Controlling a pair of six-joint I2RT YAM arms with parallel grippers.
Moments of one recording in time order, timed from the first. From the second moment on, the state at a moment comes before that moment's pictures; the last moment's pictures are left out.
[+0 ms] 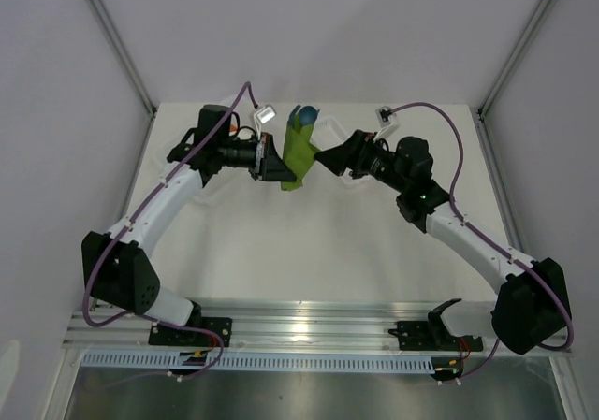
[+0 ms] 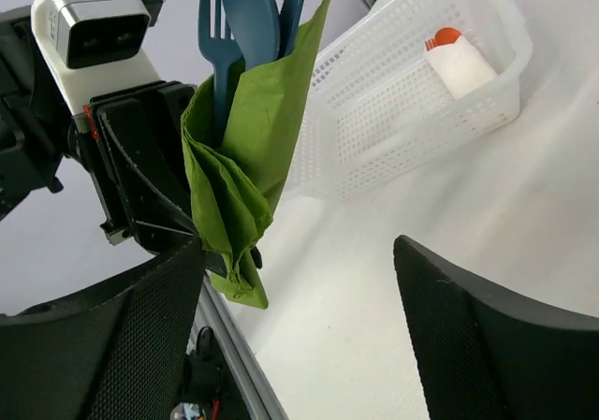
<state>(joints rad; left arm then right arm) -0.32 1.47 1.30 -0.44 1.01 -0.22 0.51 1.30 0.96 0.31 -0.39 0.72</state>
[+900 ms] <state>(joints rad) -0.34 1.46 1.38 -0.66 0.95 0.05 0.58 1.52 1.09 0.58 -0.61 0.76</state>
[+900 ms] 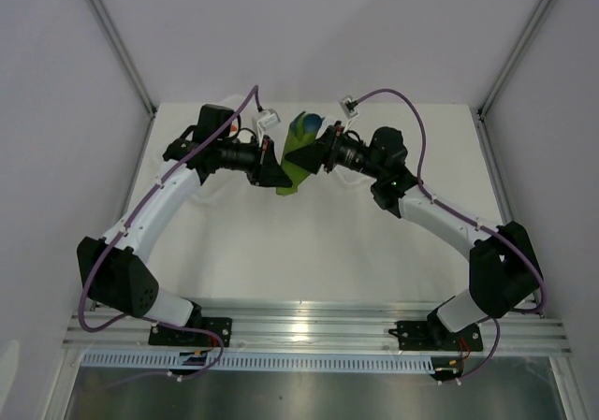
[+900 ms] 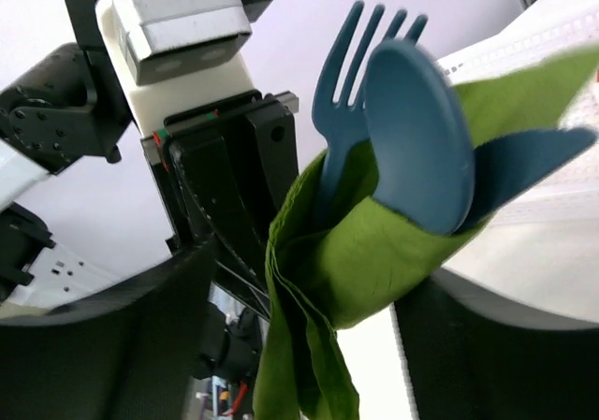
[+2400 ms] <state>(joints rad) -0.23 1.38 1.70 -0.90 1.15 0.16 0.56 1.54 1.36 0.53 -0.89 0.59</state>
